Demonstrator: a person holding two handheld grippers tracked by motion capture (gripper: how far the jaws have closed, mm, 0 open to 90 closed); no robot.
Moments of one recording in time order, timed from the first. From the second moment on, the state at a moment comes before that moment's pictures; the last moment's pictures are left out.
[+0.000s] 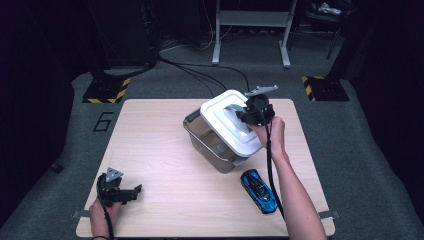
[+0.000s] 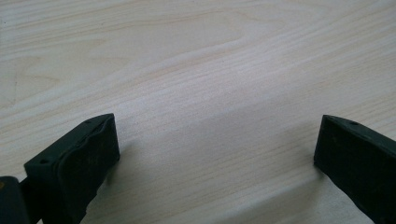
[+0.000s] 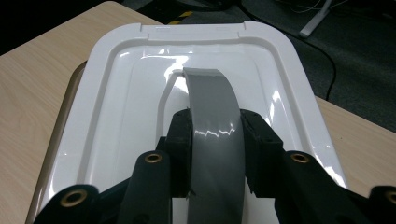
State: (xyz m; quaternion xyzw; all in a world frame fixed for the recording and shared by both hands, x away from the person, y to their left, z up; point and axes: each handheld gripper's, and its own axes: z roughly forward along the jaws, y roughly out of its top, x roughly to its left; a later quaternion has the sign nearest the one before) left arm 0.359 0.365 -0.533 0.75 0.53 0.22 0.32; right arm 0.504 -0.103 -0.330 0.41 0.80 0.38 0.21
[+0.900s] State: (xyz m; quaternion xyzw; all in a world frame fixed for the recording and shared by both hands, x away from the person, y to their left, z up) left arm 0.359 0.365 -0.533 0.75 0.53 0.22 0.32; right arm 0.493 -0.182 -0.335 0.48 0.76 0.37 0.24
